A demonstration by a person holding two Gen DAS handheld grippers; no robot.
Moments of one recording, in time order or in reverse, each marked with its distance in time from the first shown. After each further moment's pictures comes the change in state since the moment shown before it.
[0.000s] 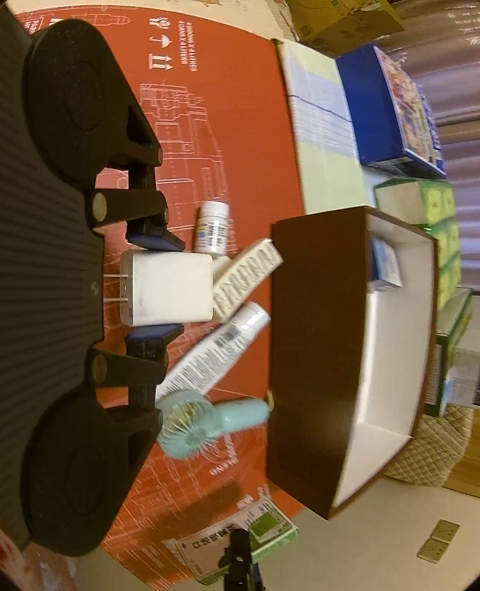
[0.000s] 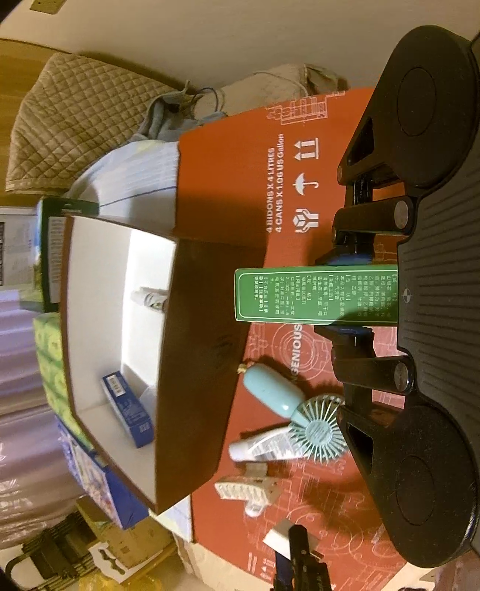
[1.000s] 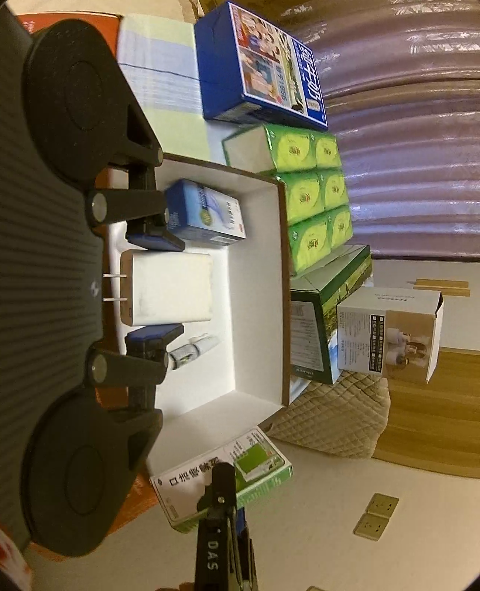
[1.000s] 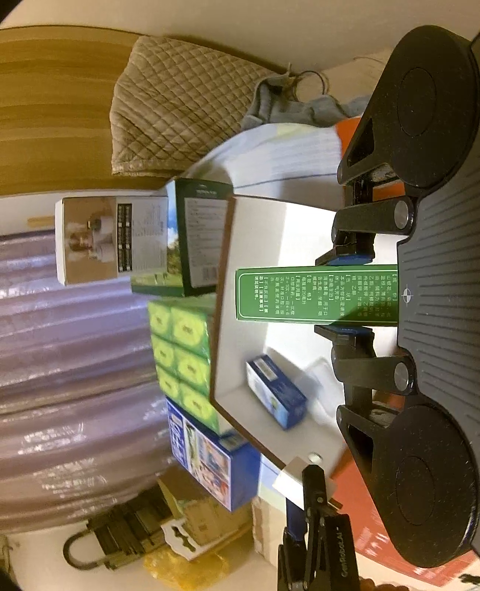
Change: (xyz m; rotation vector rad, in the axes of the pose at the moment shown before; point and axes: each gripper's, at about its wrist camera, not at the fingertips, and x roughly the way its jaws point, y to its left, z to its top) left arm 0.006 -0.040 0.165 0.066 -0.205 -0.065; right arm -0.020 -0.009 0.138 -0.010 -0.258 0.079
